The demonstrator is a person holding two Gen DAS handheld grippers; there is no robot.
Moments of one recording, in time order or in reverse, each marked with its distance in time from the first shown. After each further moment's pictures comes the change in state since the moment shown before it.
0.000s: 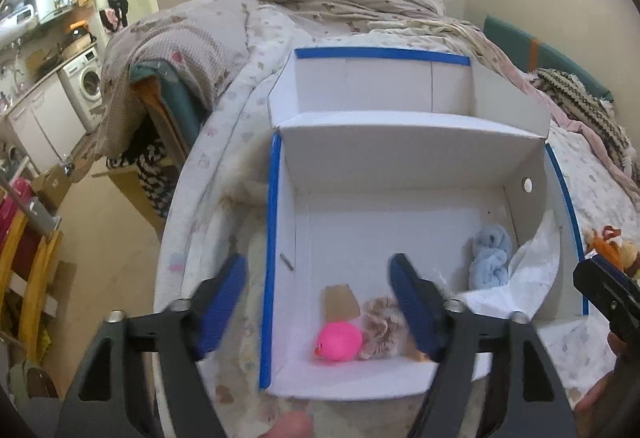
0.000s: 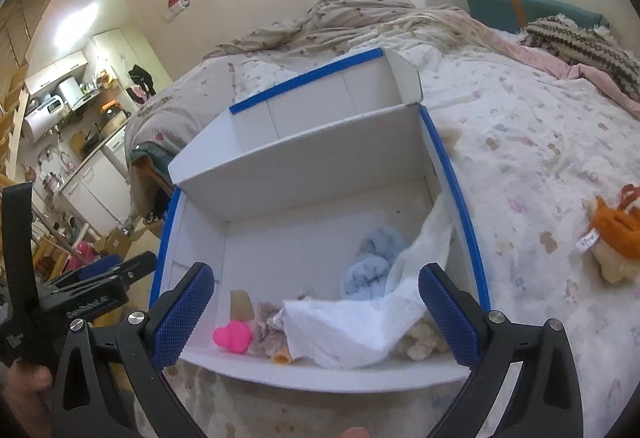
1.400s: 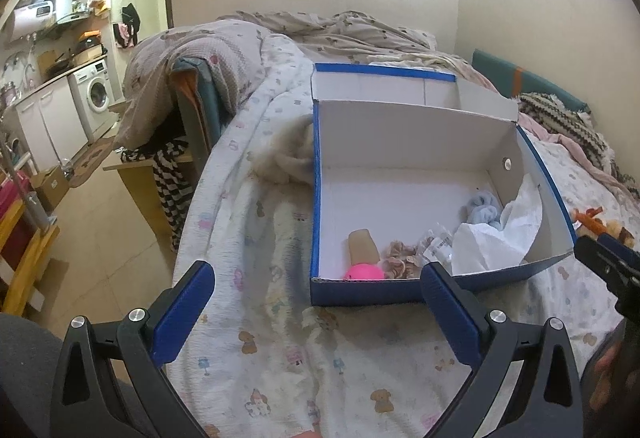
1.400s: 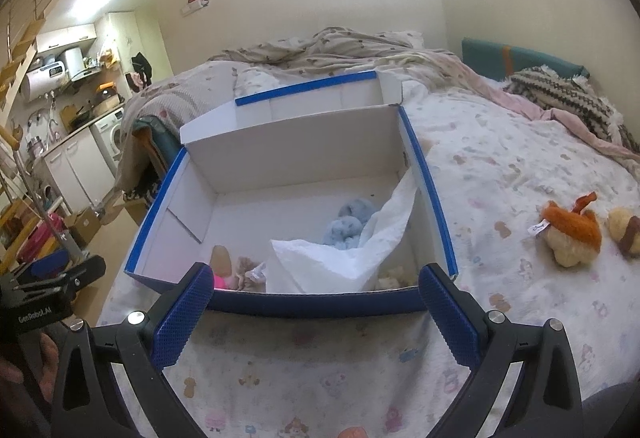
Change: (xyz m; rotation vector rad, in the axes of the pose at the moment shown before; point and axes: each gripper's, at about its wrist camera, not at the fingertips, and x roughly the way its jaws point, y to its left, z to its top) left arm -0.053 0.040 -0.106 -0.027 -0.172 -0.038; right arm -0.048 0.019 -0.072 -0.153 -0.120 -0.116
